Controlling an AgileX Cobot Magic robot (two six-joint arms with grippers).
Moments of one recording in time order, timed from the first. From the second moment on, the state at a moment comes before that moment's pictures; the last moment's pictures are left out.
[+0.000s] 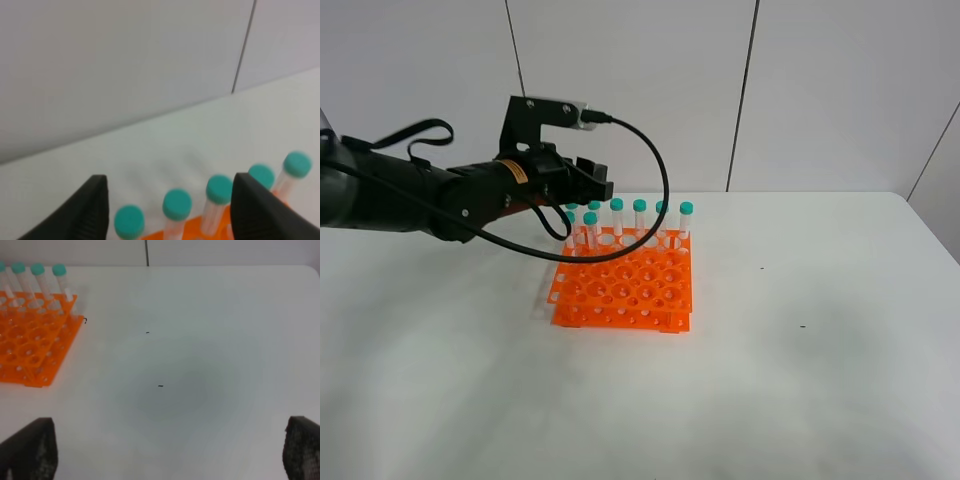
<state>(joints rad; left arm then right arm) -0.48 1.74 -0.98 0.05 -0.44 -0.04 0.04 0.00 -0.49 0.07 1.03 -0.03</state>
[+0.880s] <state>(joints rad) -0.44 1.64 -1.33 0.01 0.97 0.00 0.04 0.00 -0.49 0.07 1.03 -0.03</state>
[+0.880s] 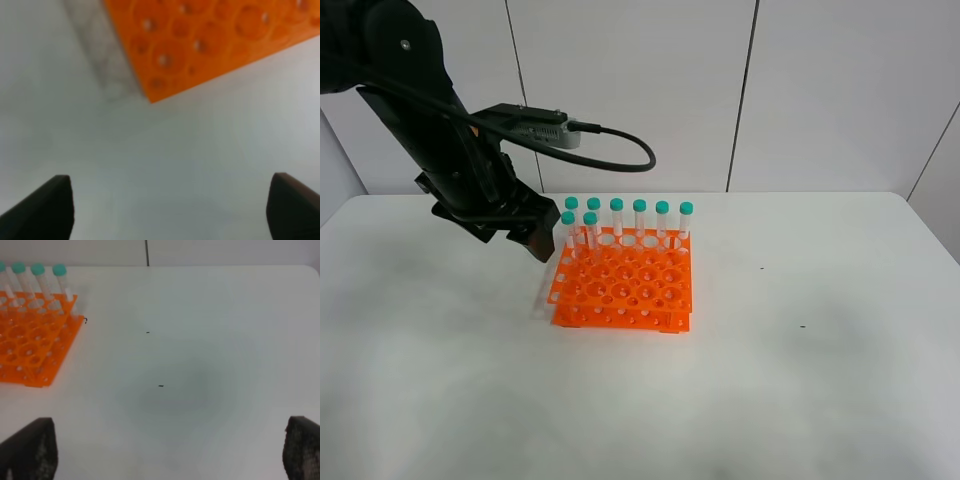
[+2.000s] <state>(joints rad) -0.01 0.58 -0.58 -0.01 1.08 0.02 0.04 0.00 -0.49 0.07 1.03 -0.03</state>
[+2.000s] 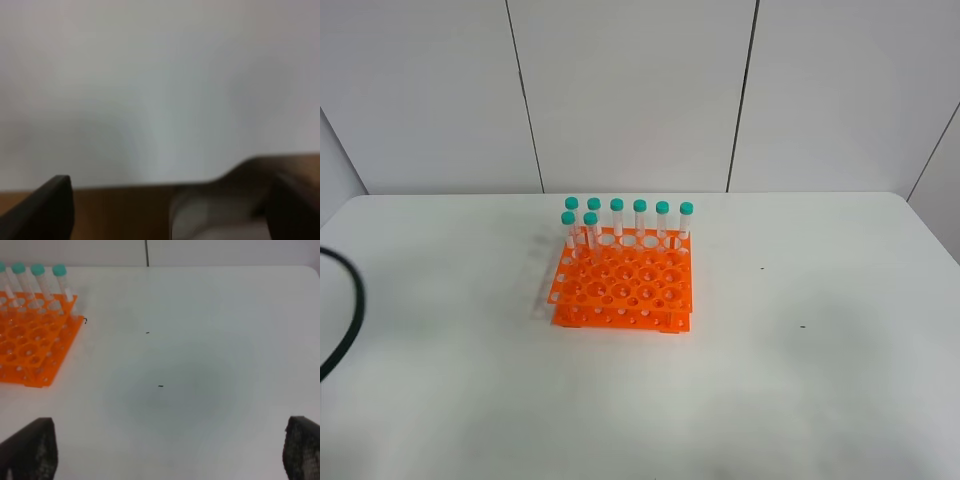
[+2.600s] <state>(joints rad) -0.01 0.00 -0.49 -0.01 1.05 0.02 0.04 0.00 -0.49 0.08 1.03 -0.03</state>
